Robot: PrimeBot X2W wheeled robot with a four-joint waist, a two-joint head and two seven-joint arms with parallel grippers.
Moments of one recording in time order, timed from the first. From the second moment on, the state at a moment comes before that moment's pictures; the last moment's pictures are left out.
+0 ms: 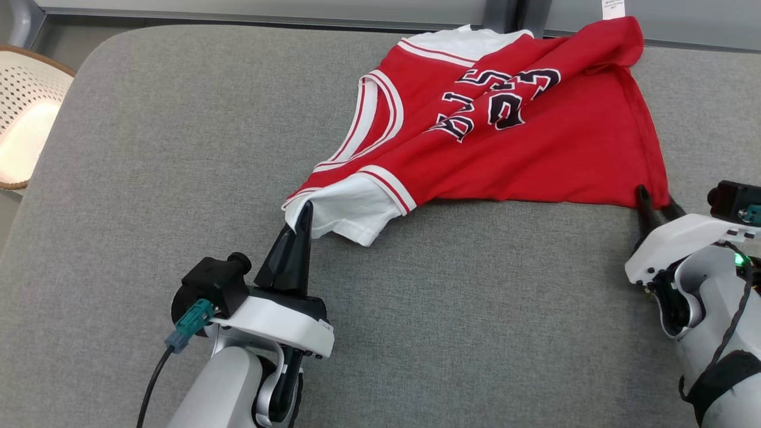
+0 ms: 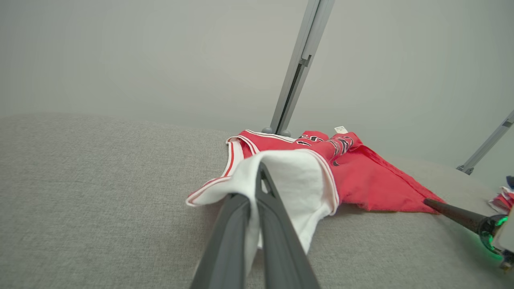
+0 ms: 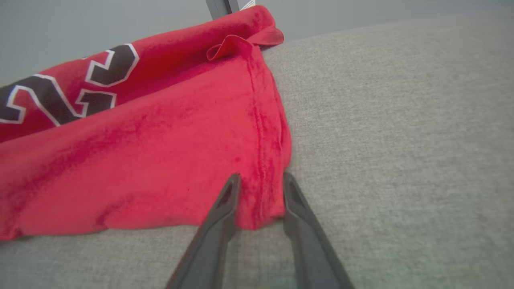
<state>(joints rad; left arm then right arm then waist) -0.30 0.05 -0.36 0.26 -0.45 0.01 -0.26 -0.65 -0.21 0.04 0.94 0.37 0.13 -0.04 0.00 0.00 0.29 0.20</state>
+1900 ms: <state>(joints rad) -1.32 0.10 -0.03 0.42 -0.82 0.03 -0.04 -1.34 -0.28 0.19 0.49 0.41 0.13 -0.09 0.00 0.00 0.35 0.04</state>
